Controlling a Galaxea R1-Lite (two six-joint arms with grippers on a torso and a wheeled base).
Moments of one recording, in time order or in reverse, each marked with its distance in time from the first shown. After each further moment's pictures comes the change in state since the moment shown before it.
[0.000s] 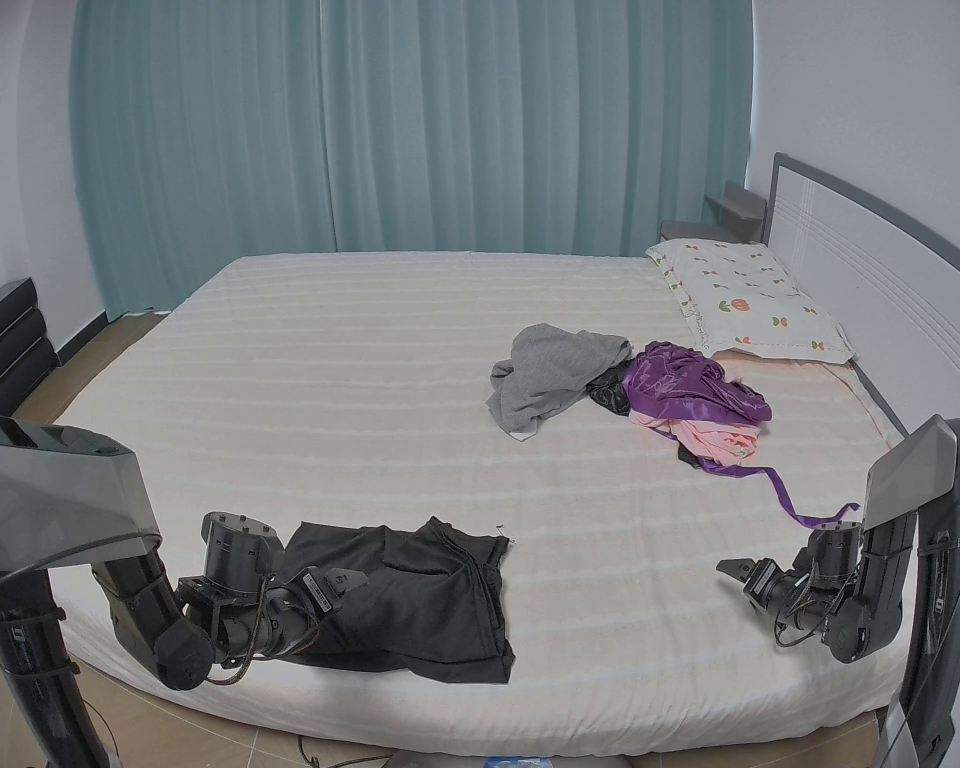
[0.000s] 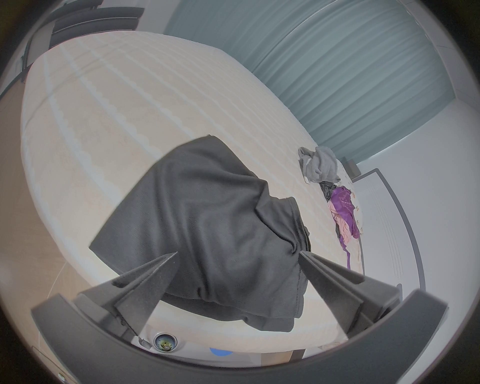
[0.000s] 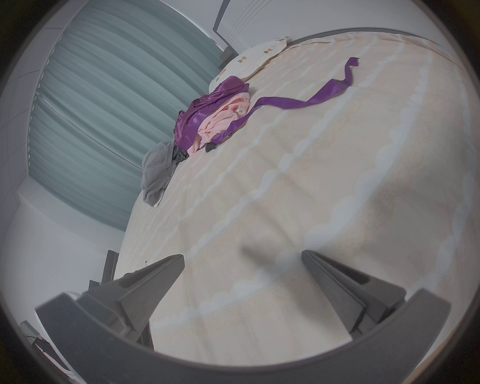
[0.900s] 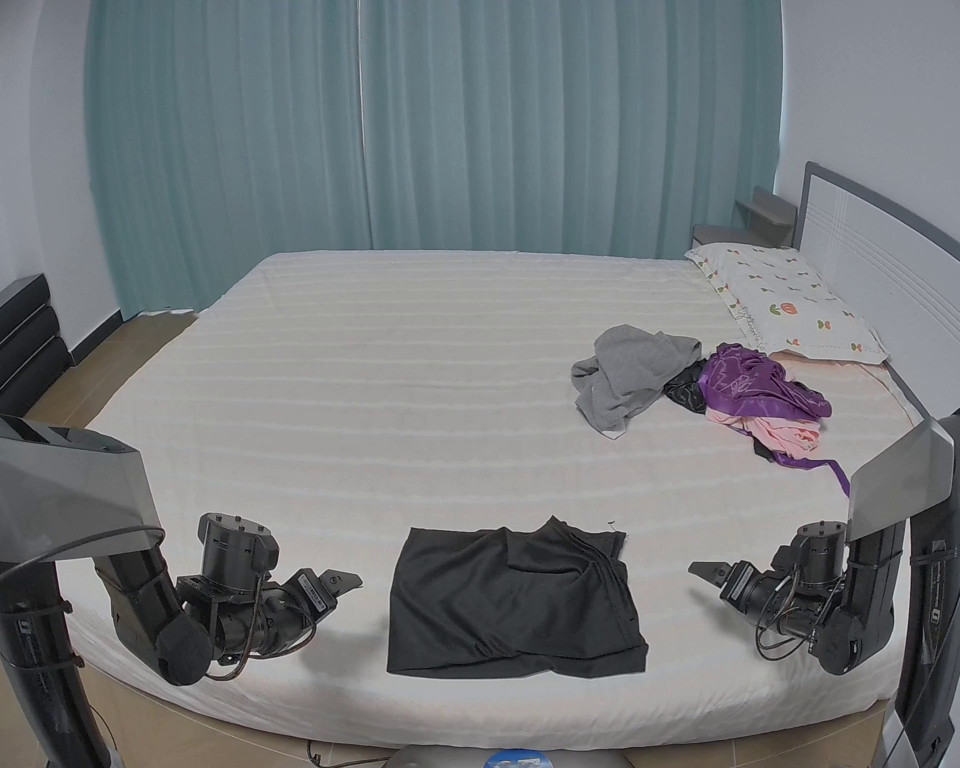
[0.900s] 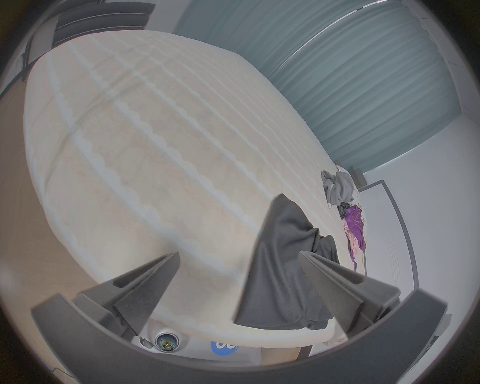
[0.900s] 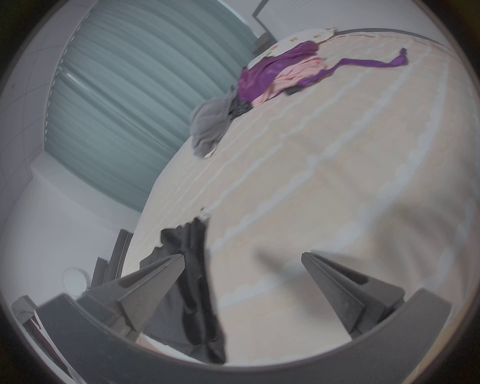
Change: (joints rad) left arm 0.038 0.032 -0.006 -0.004 -0.034 0.000; right arm 0.124 -0.031 0.032 -0.056 -0.014 0.000
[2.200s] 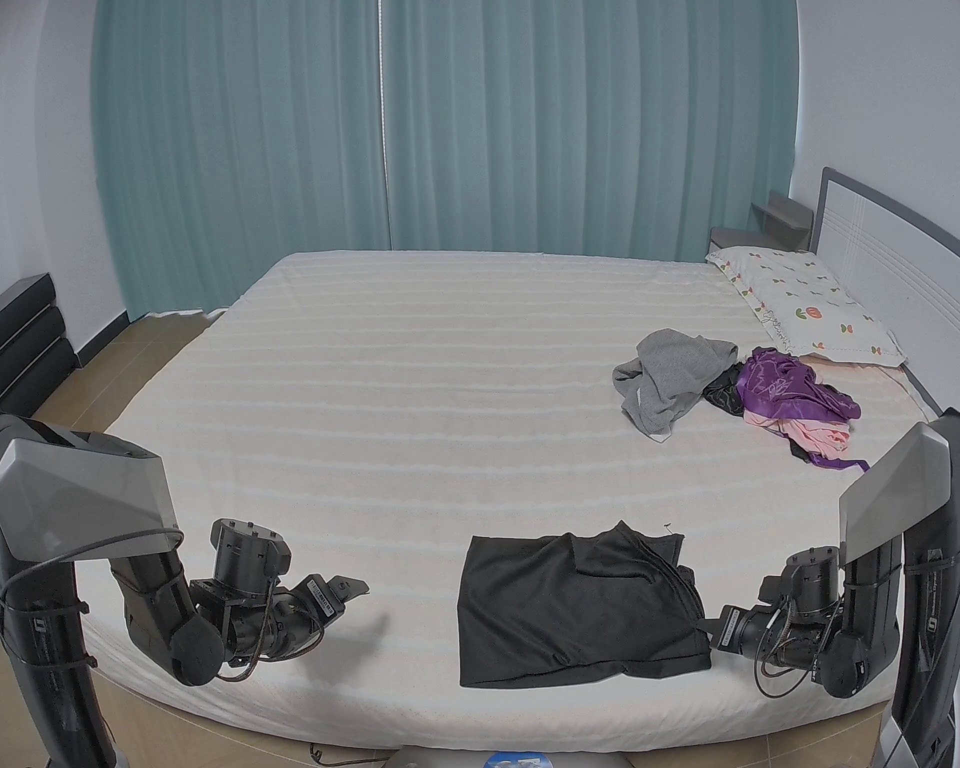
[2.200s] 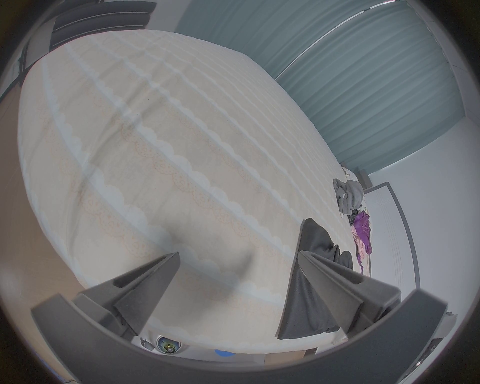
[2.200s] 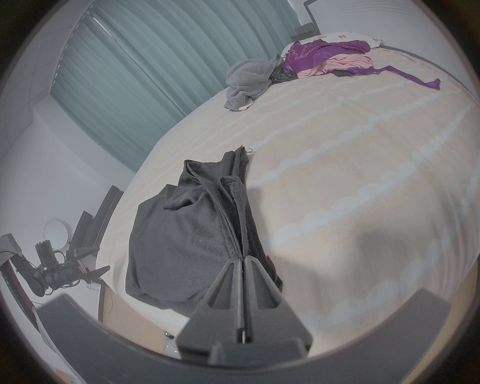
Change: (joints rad) left arm -0.009 0.054 -0.026 -0.003 0.004 0.002; right arm 0.092 -0.012 0.135 -0.001 -0.027 -0.198
